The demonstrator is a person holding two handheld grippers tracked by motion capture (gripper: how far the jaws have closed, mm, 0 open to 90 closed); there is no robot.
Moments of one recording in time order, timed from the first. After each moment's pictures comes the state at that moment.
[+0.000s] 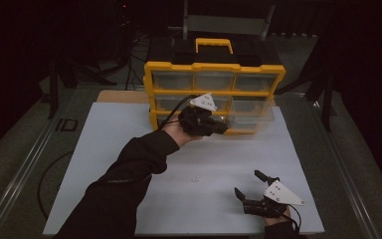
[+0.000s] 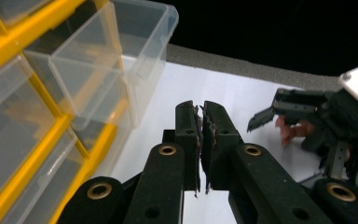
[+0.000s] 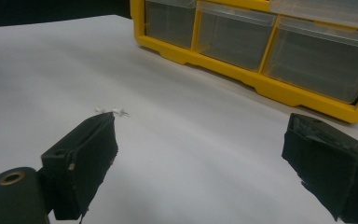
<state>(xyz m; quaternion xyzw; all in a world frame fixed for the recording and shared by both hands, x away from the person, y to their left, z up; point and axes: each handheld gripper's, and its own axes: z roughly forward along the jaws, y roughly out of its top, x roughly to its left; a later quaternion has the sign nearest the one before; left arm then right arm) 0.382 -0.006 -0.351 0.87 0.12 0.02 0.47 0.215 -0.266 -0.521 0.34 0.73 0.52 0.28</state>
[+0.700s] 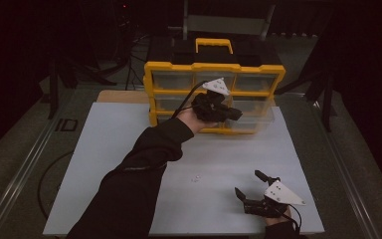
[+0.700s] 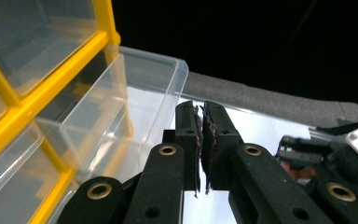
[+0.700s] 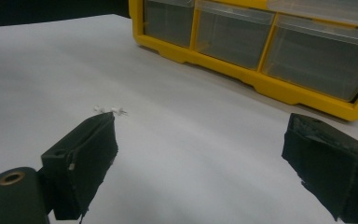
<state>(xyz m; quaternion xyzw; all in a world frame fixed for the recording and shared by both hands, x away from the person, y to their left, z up) 0.408 -0.039 -0.333 0.86 0.12 0.02 0.50 0.215 -0.267 -0.521 0.34 0.73 0.52 0.28</state>
